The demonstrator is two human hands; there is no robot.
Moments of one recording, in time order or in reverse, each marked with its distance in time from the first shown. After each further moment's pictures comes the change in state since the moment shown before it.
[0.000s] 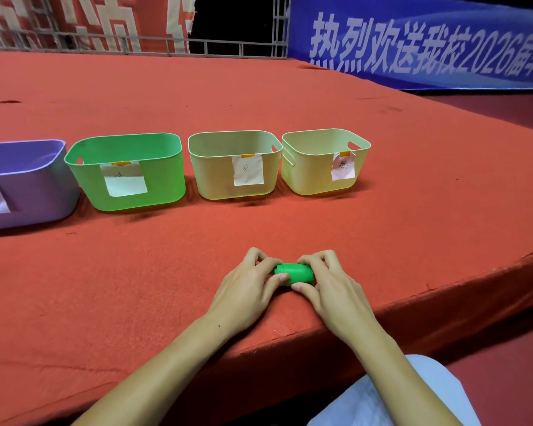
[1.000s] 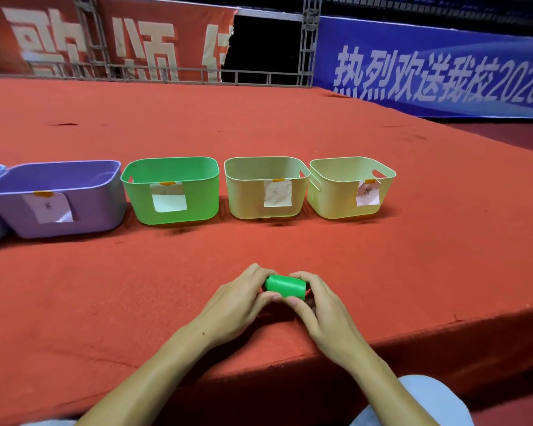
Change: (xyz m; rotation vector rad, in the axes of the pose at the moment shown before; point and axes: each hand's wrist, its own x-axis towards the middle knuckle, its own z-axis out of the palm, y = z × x) left_hand -0.030 -0.031 -0.064 0.012 -0.059 0.072; right_hand 0.000 -0.049 0.018 0.441 0.011 -0.193
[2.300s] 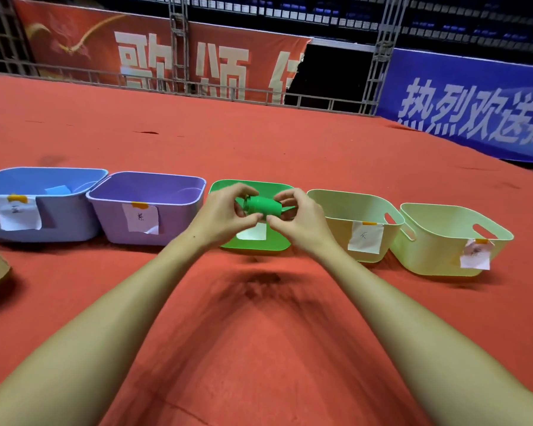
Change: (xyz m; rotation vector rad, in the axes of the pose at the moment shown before) left_hand 0.058 -0.149 -0.216 0.013 0.542 -0.148; right_hand 0.285 -0.132 0.100 0.111 0.079 -0.201
